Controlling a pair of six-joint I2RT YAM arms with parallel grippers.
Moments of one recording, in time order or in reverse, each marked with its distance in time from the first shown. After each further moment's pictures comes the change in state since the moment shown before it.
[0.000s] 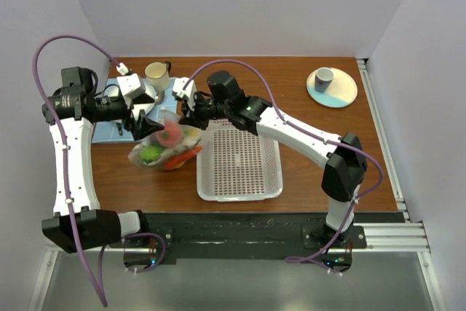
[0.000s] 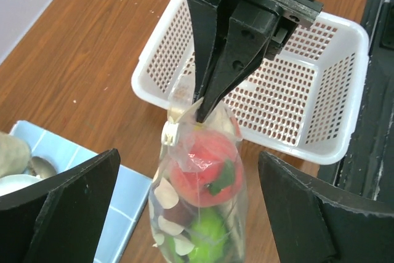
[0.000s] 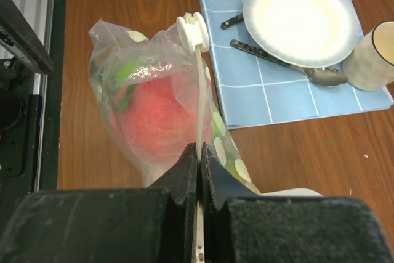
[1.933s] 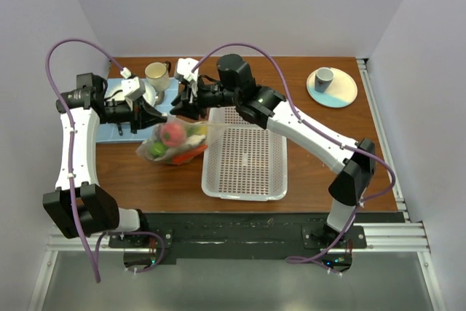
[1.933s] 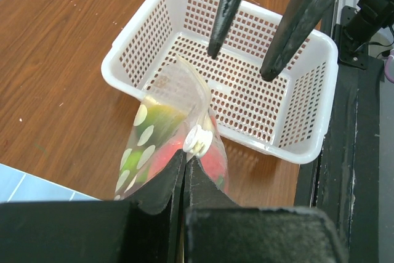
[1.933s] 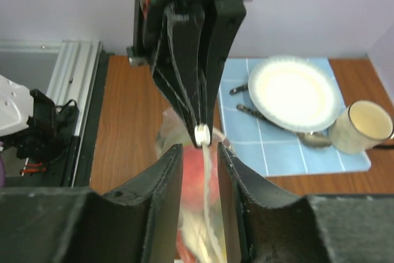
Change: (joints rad) left arm 0.002 0.103 -0.115 -0.014 0.148 0.107; right arm -0.006 -0.064 0.121 0.007 -0.121 0.058
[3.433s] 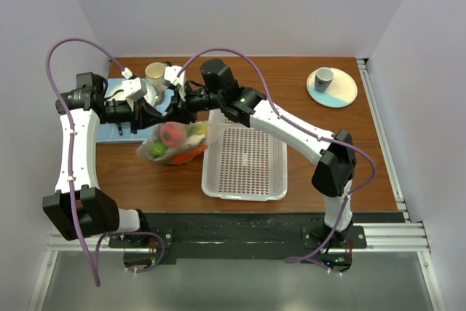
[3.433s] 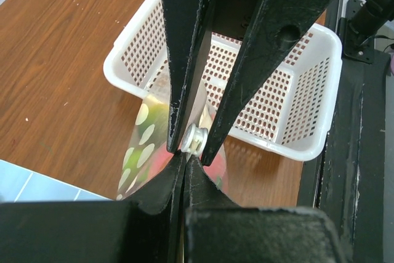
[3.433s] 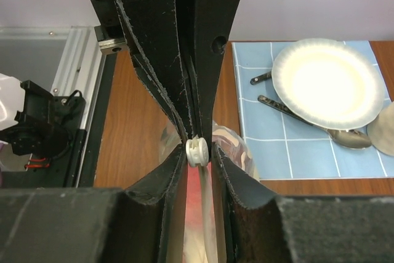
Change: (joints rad) left arm -0.013 -0.015 0.008 0.001 -0.019 0.000; right arm 0.010 0.154 0.081 -0.005 -0.045 0.022
